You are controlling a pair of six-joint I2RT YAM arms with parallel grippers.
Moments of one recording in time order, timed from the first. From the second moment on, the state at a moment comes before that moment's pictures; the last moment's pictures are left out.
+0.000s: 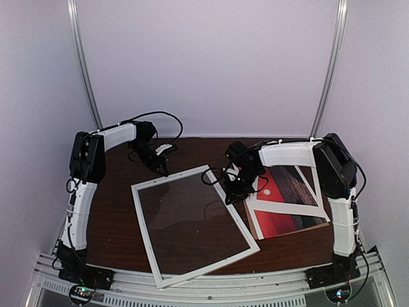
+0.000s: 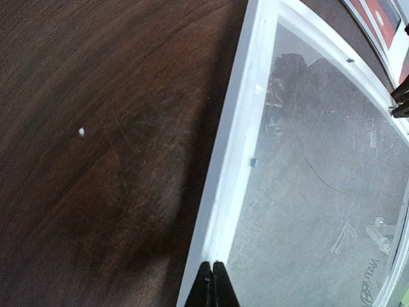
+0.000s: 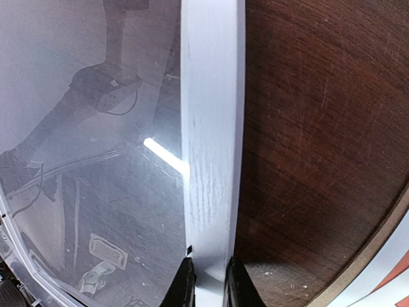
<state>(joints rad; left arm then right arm) -0.31 2.46 2.11 -1.10 0.57 0.53 0.68 2.14 1.58 -0.77 -0.31 0.34</state>
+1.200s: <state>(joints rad) -0.31 2.43 2.04 -1.11 0.58 0.61 0.68 2.14 1.57 -0.76 -0.32 0.35</state>
